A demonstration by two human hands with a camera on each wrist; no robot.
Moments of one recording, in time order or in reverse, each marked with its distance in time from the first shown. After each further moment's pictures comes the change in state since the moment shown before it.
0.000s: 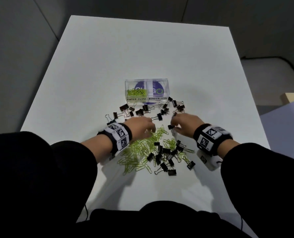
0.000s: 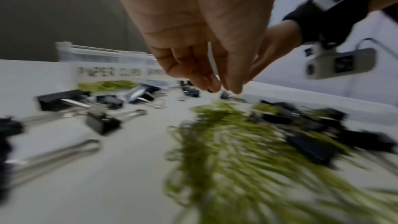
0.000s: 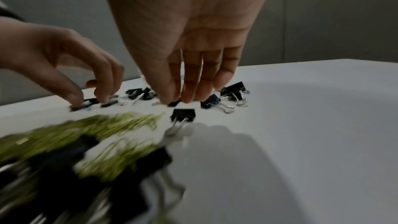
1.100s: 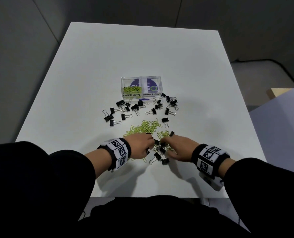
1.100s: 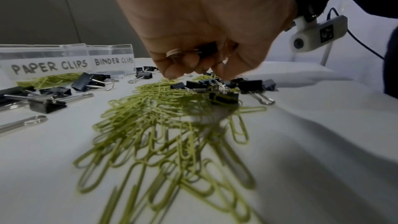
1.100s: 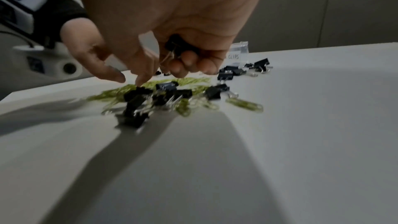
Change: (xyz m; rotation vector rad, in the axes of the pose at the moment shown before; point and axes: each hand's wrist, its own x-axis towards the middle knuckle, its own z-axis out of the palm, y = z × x) left_hand -0.036 0.050 0.041 0.164 -0.183 0.052; right_hand -0.081 -0.035 0.040 0.105 -0.129 -0.123
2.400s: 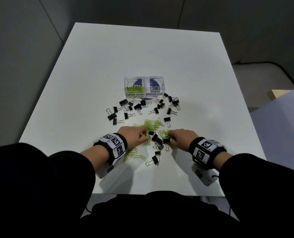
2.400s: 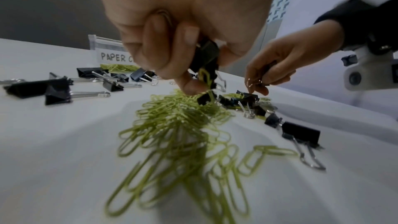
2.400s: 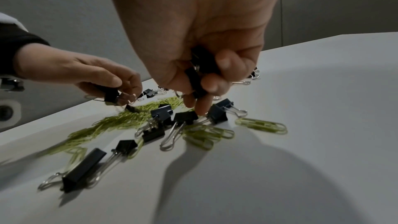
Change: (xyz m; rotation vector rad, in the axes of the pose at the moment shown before) left_hand -0.013 -0.020 -0.006 -0.216 0.109 -0.339; right_hand 0.018 0.001 -0.012 -0.031 -0.005 0.275
